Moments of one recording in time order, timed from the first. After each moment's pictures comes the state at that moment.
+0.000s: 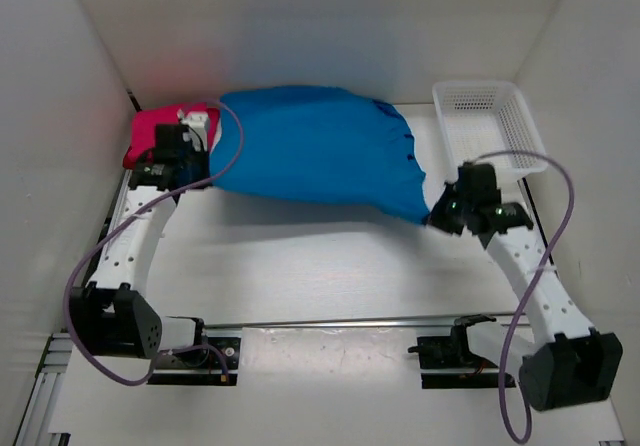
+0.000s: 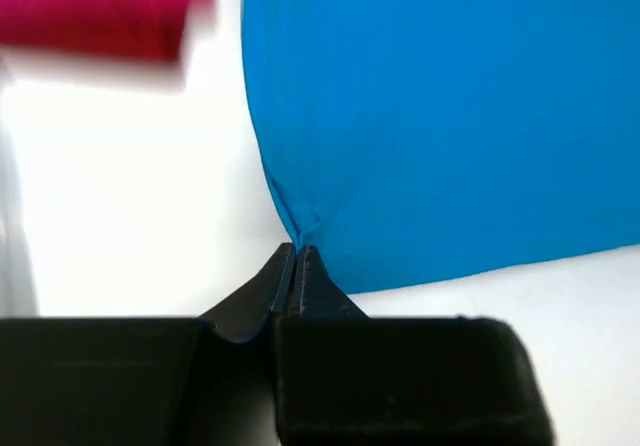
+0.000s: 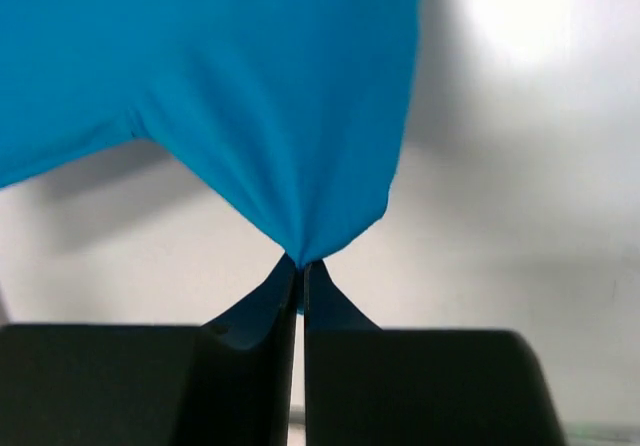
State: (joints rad) left arm -0.06 1.31 1.32 -0.64 0.01 0.00; right arm 0.17 1.11 1.05 -0.73 -0.11 0.59
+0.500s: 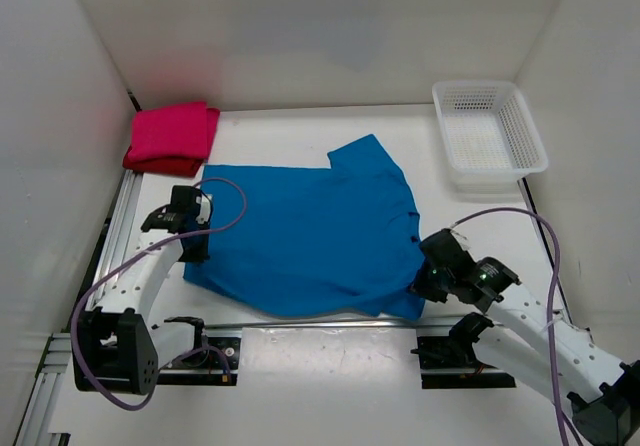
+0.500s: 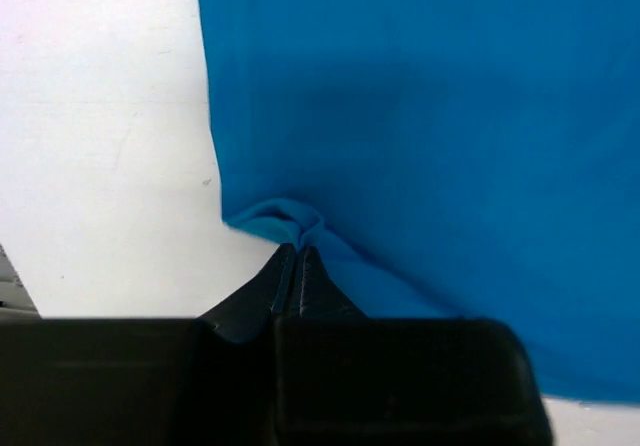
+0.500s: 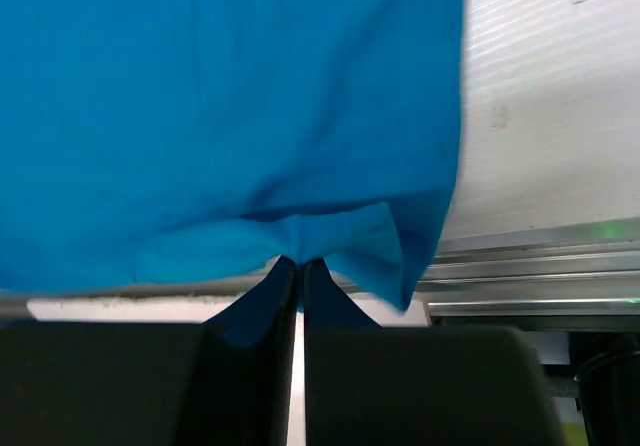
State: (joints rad) left arm -0.07 1.14 0.76 -0.83 -0.15 0.00; right arm 0.69 0.71 0.56 -0.92 0.10 1.03
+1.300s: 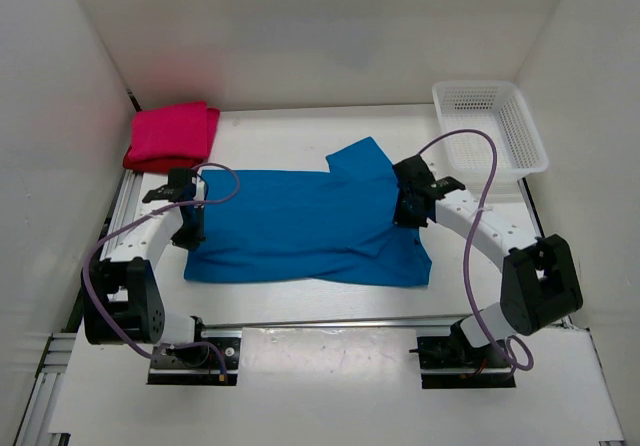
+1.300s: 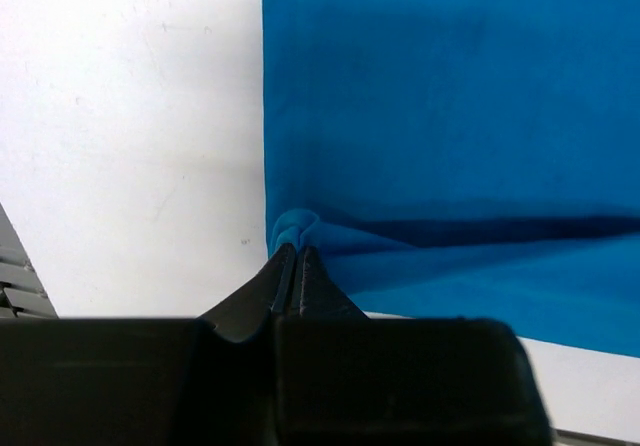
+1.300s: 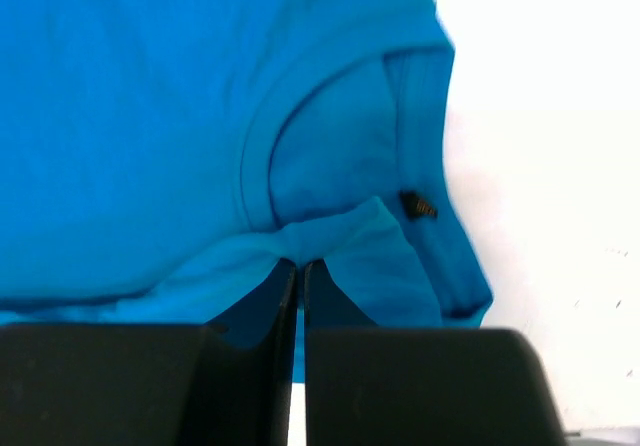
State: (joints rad) left arm 0.01 1.38 0.89 -0.79 -0.17 0.00; right arm 0.48 1.46 1.02 -0.67 0.19 0.59
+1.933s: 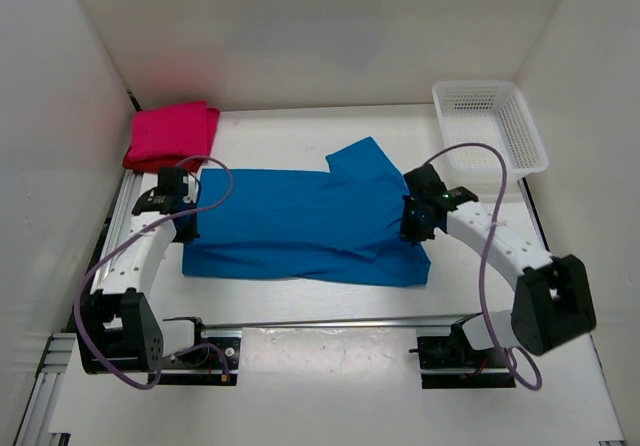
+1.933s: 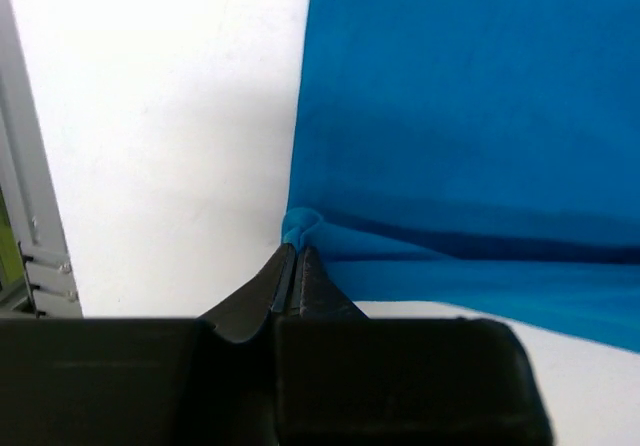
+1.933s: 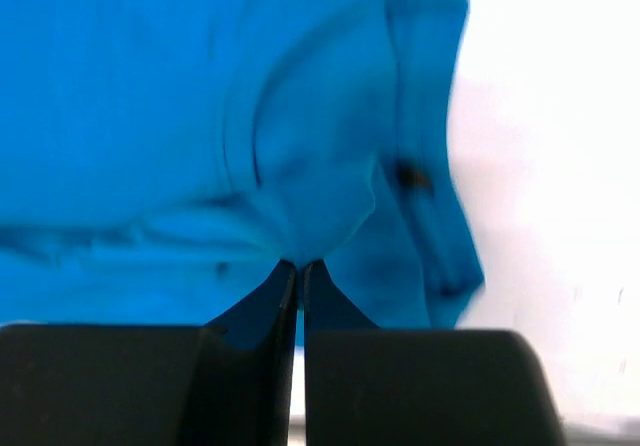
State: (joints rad) left arm 0.03 1.27 0.90 -0.77 -0.20 0.00; right arm 0.44 1.42 0.96 -0.69 0.08 0.53
